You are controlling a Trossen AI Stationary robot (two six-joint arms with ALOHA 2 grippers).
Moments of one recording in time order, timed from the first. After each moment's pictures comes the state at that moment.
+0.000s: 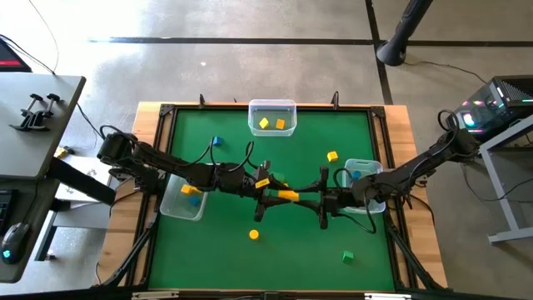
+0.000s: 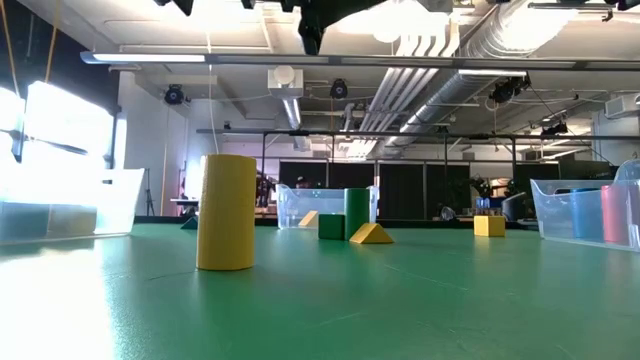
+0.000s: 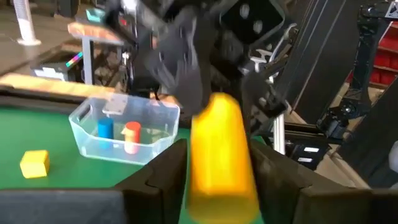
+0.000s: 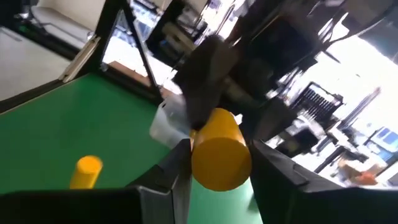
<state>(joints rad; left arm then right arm) -0.18 1.64 1.01 0.50 -0.05 -0.19 0.44 1.23 0.61 0.56 0.43 -0.50</state>
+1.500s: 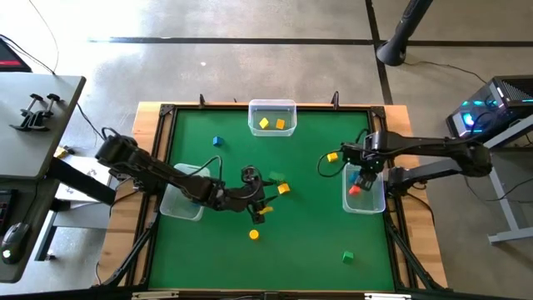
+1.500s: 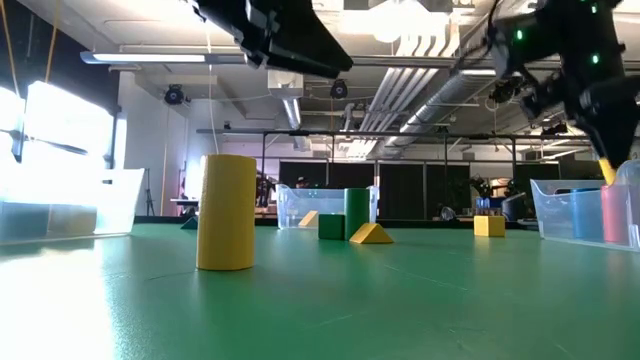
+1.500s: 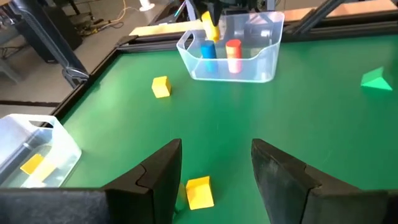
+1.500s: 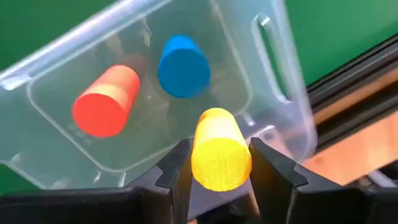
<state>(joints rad) -0.33 1.64 1.01 0.13 -0.61 -0.08 -0.22 1.10 0.80 -1.43 0.07 0.34</state>
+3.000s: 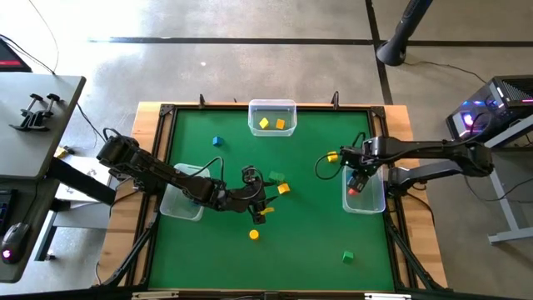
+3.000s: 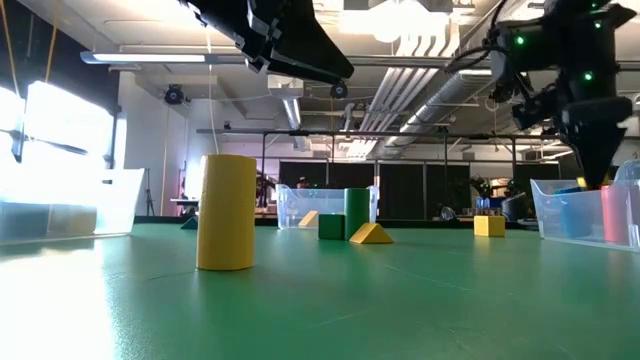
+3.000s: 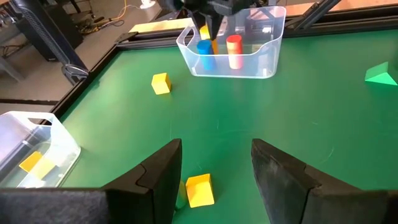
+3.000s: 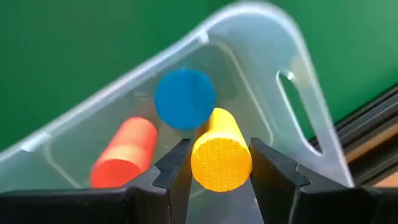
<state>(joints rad) -0.33 1.66 1.01 0.13 -0.62 -0.08 -0.19 1.08 0.70 -1.21 0.10 0.42</state>
